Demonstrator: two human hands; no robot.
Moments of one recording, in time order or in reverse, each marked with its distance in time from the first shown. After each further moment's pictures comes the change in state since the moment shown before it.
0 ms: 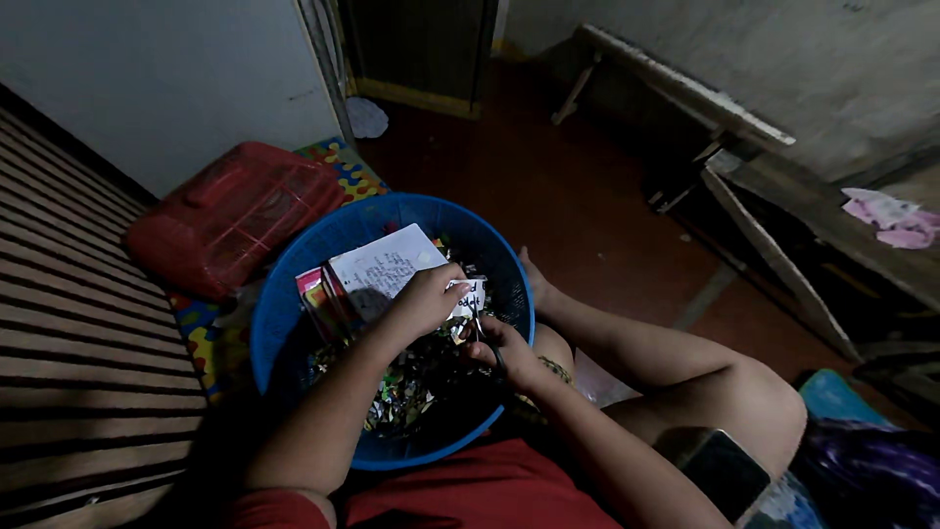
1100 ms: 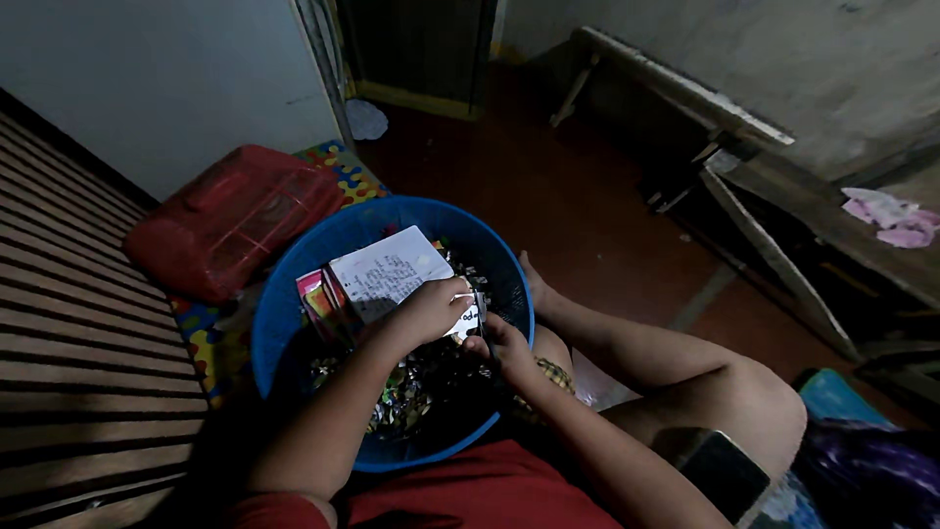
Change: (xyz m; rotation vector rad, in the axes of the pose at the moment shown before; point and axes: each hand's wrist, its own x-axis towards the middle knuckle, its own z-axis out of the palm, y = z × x) left_hand 0.002 0.004 0.003 0.092 -0.185 -0.021; right_hand -0.001 -0.005 0.009 -0.129 0.207 0.029
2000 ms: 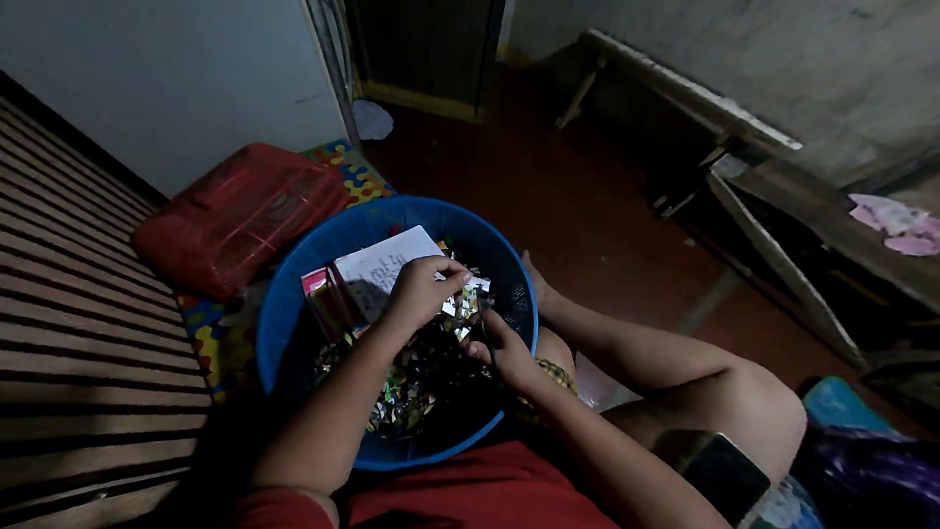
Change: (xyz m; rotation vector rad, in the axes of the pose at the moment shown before) left_hand 0.001 -0.014 -0.002 -0.300 0.426 0.055; right_hand 0.005 0.002 -0.002 -0.132 -0.110 -0.048
